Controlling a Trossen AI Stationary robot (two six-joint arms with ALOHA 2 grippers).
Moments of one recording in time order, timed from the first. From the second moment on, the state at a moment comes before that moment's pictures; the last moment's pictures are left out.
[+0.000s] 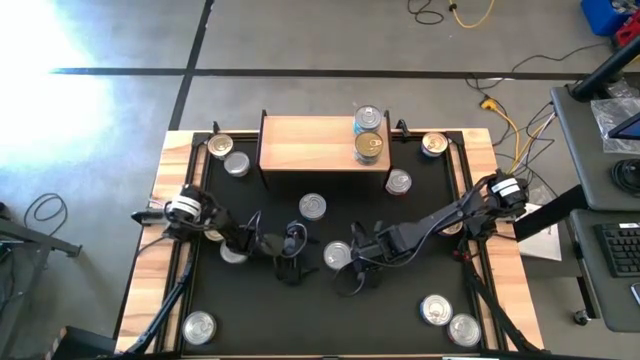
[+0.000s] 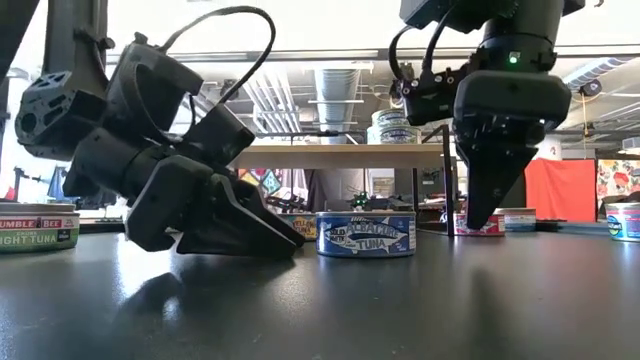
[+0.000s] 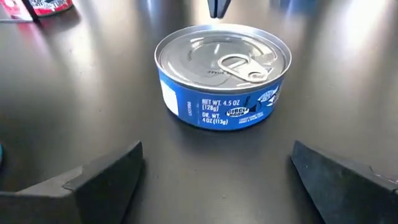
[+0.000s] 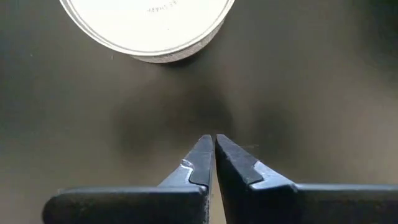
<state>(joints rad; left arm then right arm) -0.24 2.05 0.51 1.12 -0.21 -0.10 0.31 1.78 1.09 -0.65 0.13 0.69</state>
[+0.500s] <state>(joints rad) -0.11 2.12 0.52 1.24 0.01 -0.11 0.31 1.79 1.04 -0.52 0.16 0.64</state>
